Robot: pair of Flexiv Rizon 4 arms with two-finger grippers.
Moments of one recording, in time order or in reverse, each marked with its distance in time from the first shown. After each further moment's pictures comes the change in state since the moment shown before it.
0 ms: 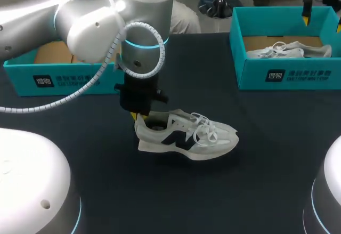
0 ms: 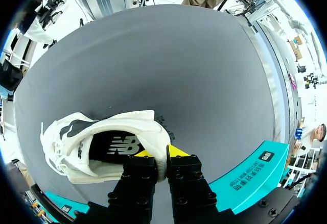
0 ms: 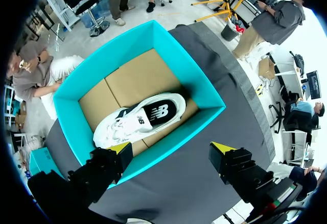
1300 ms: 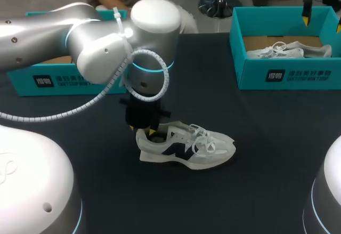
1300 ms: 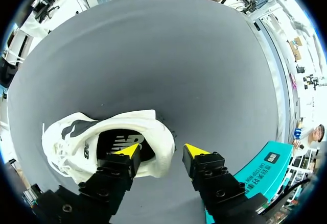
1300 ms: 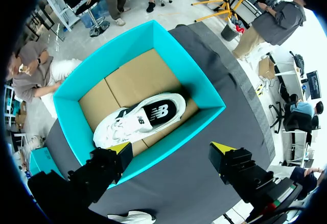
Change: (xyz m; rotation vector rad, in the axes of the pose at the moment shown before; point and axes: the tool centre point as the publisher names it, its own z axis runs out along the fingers) left arm -0.009 0.002 0.043 -0.038 0.038 -0.008; right arm 0.000 0.000 0.000 0.000 0.000 0.000
